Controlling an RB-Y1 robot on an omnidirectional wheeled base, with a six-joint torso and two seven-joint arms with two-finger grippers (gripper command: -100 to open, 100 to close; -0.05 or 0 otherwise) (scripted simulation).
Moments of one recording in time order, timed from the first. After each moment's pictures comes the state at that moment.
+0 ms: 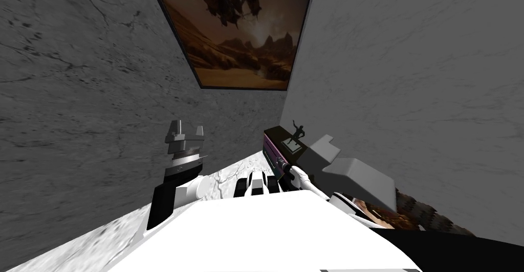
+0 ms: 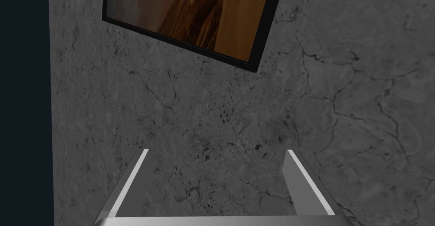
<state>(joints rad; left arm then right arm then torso) 0.51 -0.03 0.07 -2.39 0.10 -0.36 0.06 -0.08 -0.40 0.47 -0.85 0.78 -0.19 1.93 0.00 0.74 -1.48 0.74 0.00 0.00</state>
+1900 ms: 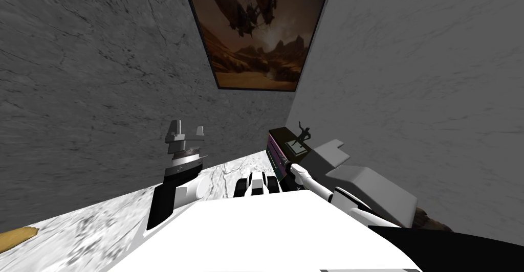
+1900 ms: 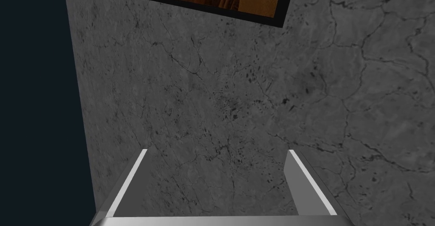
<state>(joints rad) 0.51 -0.03 0.07 -2.39 0.10 -0.36 0.06 -0.12 -0.51 0.62 -0.90 0.95 0.00 1.54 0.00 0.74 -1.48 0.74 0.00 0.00</state>
